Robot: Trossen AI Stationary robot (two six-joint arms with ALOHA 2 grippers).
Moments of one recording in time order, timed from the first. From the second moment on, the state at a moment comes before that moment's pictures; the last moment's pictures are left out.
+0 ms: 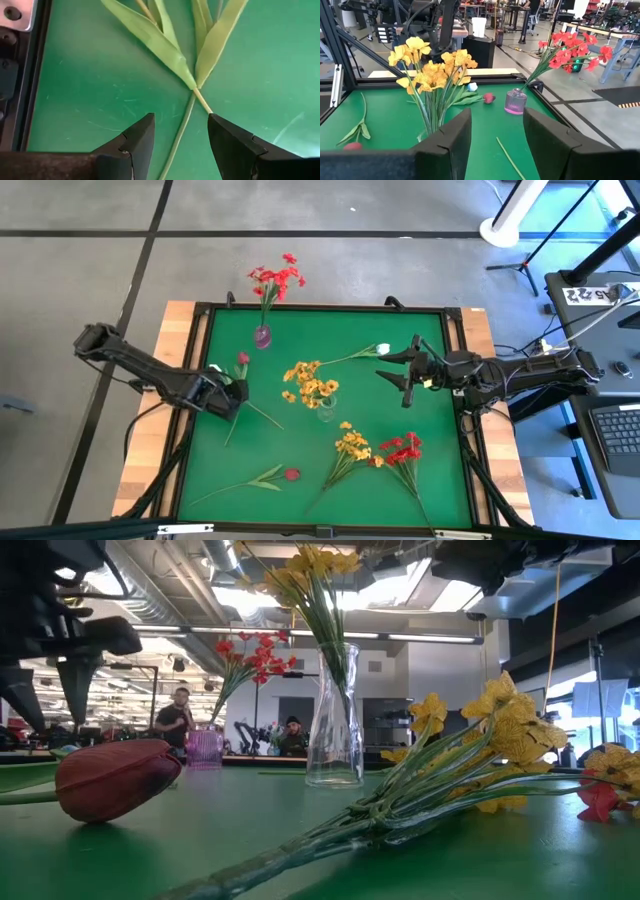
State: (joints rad) left arm -0.35 1.05 0.60 -1.07 -0.33 -2.20; right arm 0.11 0.81 0.59 0.10 0.30 -0.04
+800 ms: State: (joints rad) left arm 0.09 1.26 0.60 -1.00 -0.25 -2.06; right arm 0.11 0.81 0.59 0.06 0.27 -0.06
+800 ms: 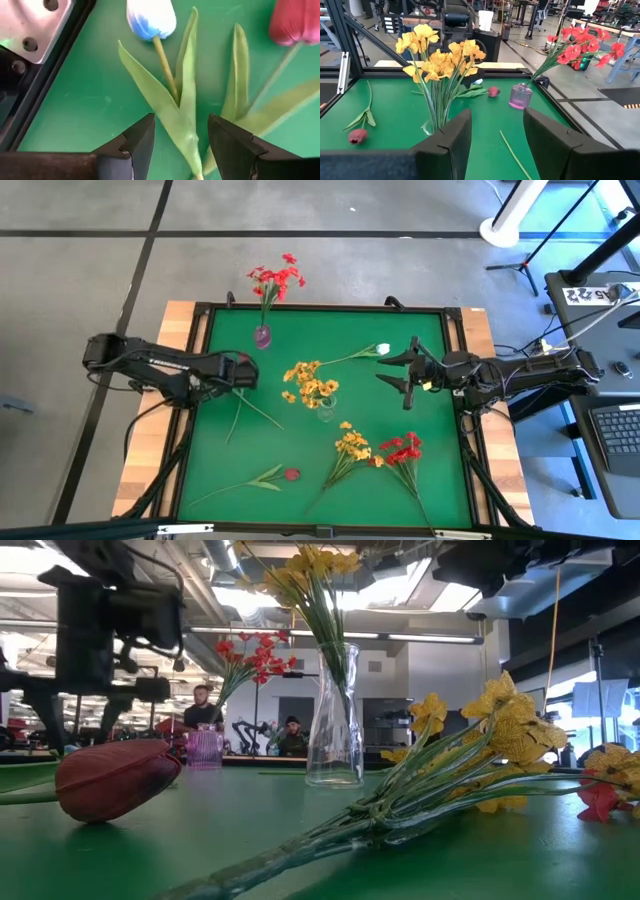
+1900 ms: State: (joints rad) left arm 0.02 1.34 1.12 -1.20 -0.71 -1.72; right arm 0.11 0.81 0.59 0.05 0.27 -0.03
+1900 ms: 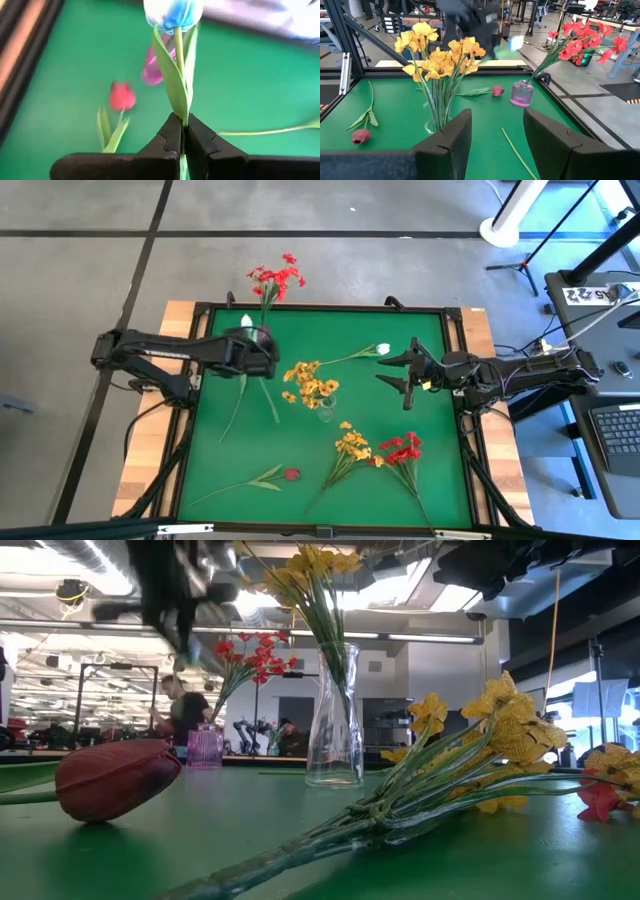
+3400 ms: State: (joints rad) left arm -0.22 1.42 1.56 0.04 -0.58 0.04; right arm 0.11 1.21 0.98 0.42 0.00 -0.03
